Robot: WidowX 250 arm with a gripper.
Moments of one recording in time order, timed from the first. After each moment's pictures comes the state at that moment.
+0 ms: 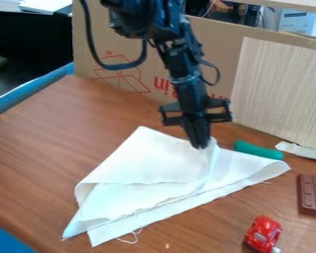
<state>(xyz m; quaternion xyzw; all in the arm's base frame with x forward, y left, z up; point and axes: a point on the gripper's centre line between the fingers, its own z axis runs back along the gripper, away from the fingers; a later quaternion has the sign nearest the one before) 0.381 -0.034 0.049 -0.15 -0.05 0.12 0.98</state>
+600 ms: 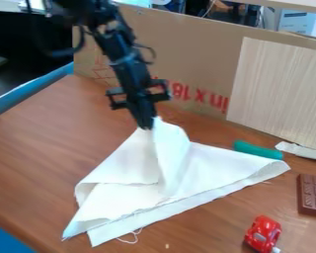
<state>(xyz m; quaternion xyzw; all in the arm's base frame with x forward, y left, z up) 0.367 0.056 0.058 -0.18 -0.05 0.13 0.97</state>
